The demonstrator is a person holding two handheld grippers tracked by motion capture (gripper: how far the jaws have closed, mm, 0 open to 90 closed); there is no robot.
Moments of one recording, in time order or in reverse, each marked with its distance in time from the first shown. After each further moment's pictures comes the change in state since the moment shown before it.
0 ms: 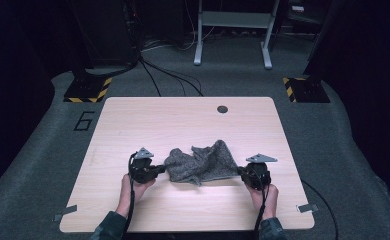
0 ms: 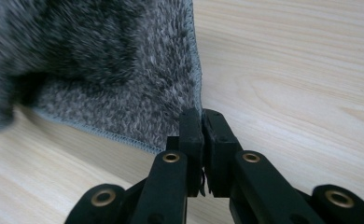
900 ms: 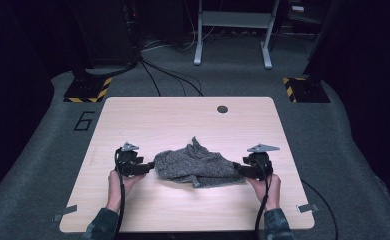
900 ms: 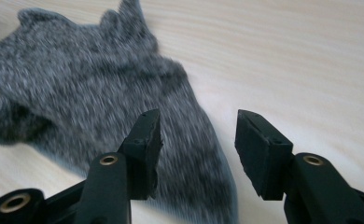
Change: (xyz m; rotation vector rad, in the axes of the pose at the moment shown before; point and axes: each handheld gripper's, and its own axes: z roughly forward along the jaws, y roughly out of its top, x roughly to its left) left arm 0.033 0.006 -0.014 0.018 0.168 -0.120; right arm -0.009 0.032 -0.005 0.008 0.070 -0.027
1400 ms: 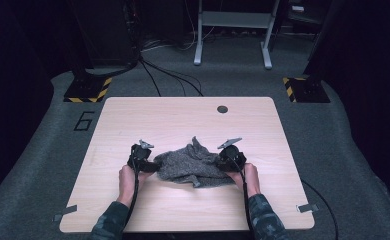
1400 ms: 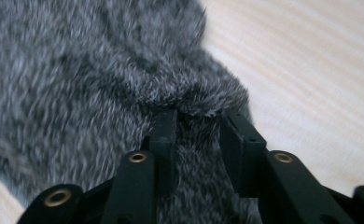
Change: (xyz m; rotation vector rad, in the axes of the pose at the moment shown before) left arm -0.016 0.012 0.042 0.119 0.146 0.156; right arm 0.031 0.025 0.079 0.195 0.019 -0.213
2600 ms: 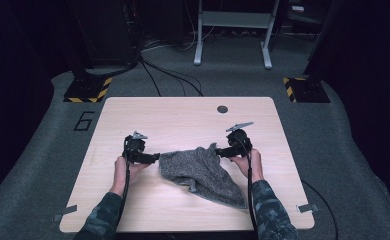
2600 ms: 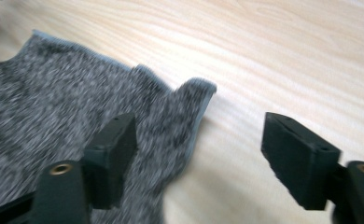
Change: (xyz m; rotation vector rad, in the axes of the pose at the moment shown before) left arm 0.031 0.017 0.001 -0.049 -0.124 0.007; right arm -0.041 0.031 -0.014 -0.095 0.074 0.096
